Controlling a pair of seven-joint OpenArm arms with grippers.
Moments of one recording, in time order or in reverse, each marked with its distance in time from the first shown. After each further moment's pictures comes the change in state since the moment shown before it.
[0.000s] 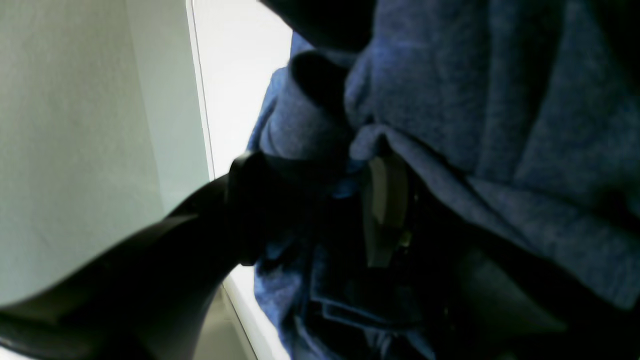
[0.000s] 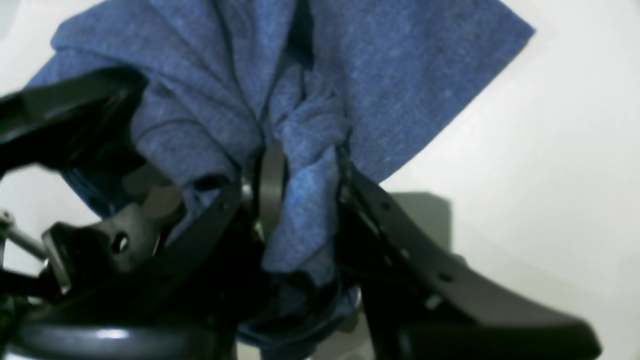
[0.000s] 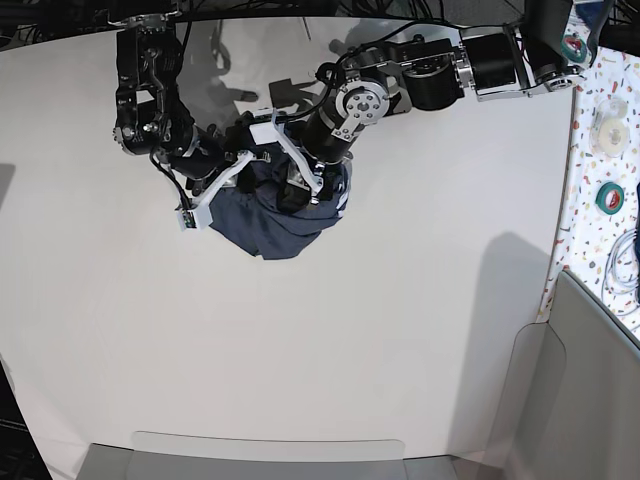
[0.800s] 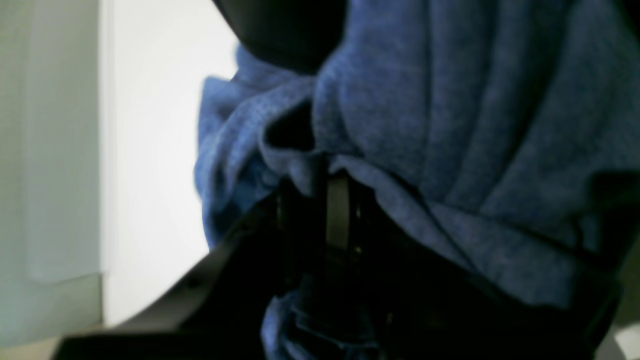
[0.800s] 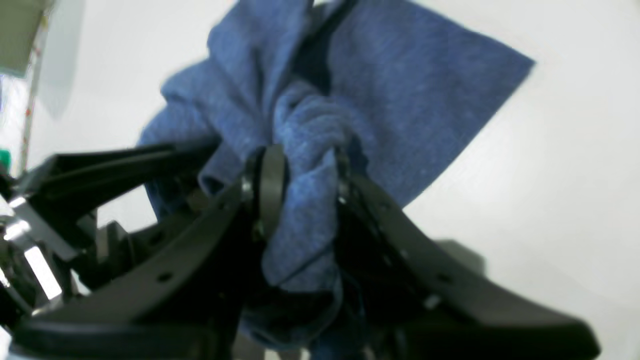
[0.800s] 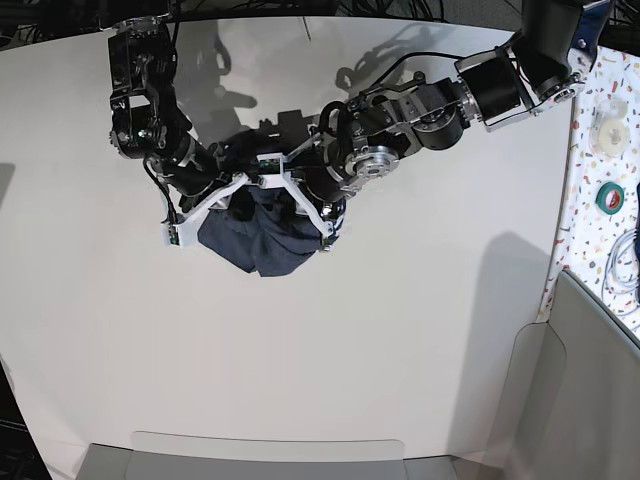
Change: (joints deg) left arm -4.6 1.7 -17.7 -0.8 -24.3 -9.3 -5.8; right arm -0.2 4.0 -4.1 1.1 5.9 -6.9 10.7
